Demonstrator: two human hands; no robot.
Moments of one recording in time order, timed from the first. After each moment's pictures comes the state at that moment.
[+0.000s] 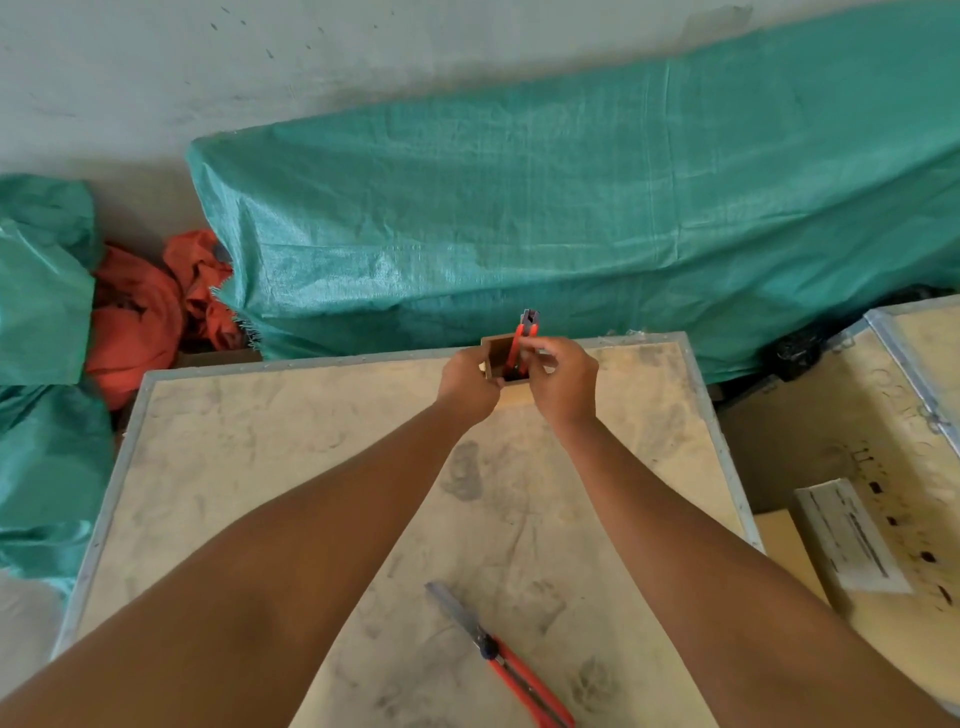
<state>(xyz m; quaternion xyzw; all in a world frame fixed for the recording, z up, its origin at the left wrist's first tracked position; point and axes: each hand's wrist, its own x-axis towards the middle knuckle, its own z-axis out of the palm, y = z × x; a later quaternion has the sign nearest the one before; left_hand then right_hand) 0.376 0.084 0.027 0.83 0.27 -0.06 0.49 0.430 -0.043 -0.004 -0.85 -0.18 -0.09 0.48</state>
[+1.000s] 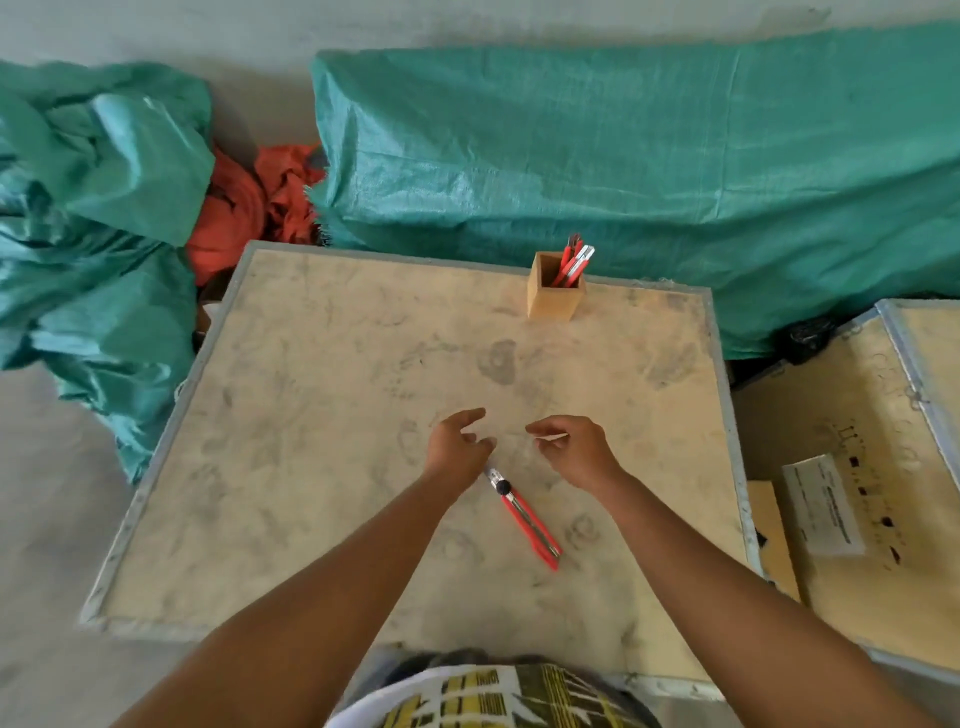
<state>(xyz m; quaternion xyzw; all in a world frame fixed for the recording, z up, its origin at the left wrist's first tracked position) 0.134 0.020 0.002 0.69 0.42 -0.04 0.59 0.241 -0.144 -0.016 -0.86 -0.18 0.27 0.39</state>
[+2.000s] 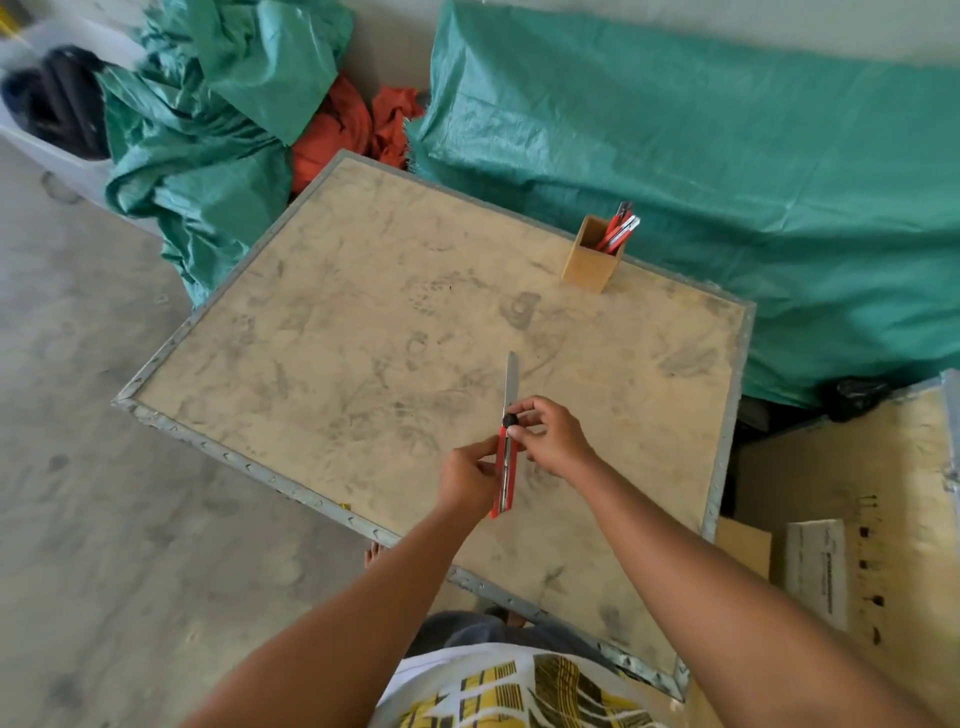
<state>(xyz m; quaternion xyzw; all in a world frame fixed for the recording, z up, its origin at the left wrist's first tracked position) 0.042 -0.162 -0.006 0.61 0.50 0.06 0.61 0.194 -0.204 -0.025 -0.80 -0.28 0.40 0.33</state>
